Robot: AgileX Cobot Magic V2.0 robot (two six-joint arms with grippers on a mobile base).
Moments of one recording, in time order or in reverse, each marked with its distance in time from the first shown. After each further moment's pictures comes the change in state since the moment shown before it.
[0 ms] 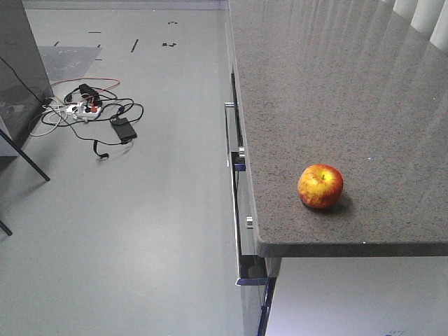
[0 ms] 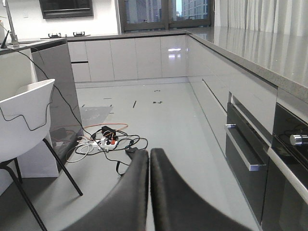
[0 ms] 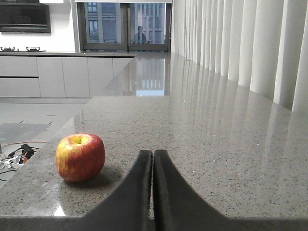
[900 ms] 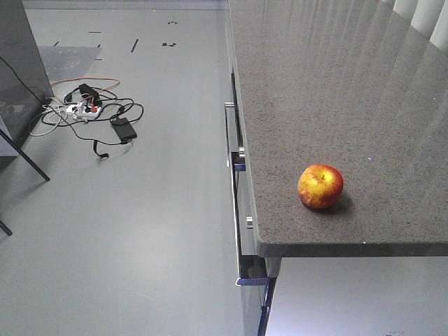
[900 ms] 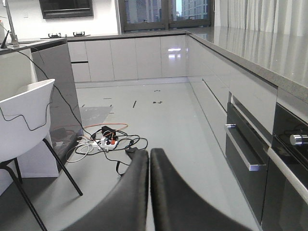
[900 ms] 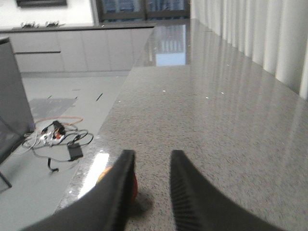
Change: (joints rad) left arm 0.000 0.000 0.000 0.000 0.000 0.000; right arm 0.000 0.348 -0.575 0.315 0.398 -0.264
